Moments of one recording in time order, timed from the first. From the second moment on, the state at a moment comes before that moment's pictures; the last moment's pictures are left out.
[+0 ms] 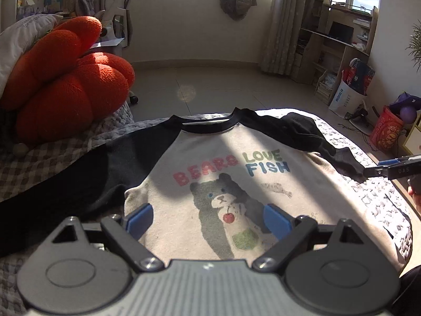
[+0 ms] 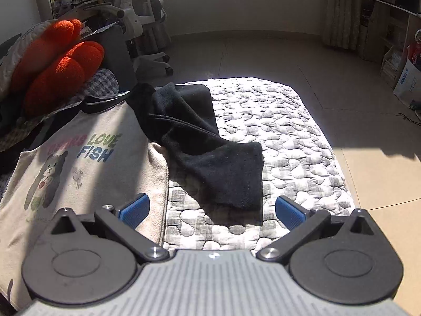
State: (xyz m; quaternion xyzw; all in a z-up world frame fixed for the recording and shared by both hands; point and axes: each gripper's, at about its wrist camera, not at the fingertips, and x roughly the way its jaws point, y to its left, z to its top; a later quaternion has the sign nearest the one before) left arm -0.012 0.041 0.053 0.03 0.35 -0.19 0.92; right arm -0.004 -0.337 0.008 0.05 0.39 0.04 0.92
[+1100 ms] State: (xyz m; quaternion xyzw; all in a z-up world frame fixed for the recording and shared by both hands) left arm 0.106 -0.138 -0.005 0.00 0.35 -0.24 0.90; right arm 0.057 -0.420 -0.006 0.09 0.34 0.03 0.94
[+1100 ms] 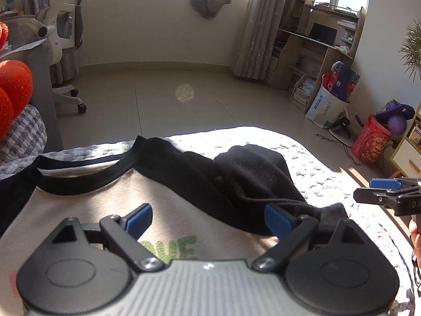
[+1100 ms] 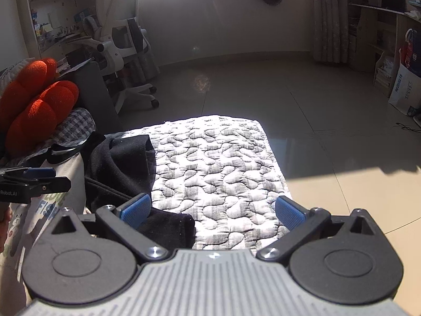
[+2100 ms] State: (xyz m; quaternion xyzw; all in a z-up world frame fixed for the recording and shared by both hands) left arm 0.113 -0.127 -0.008 0.01 0.33 -0.23 0.92; right arm 0.074 -0.446 0.038 -0.02 0.29 -0.07 0.95
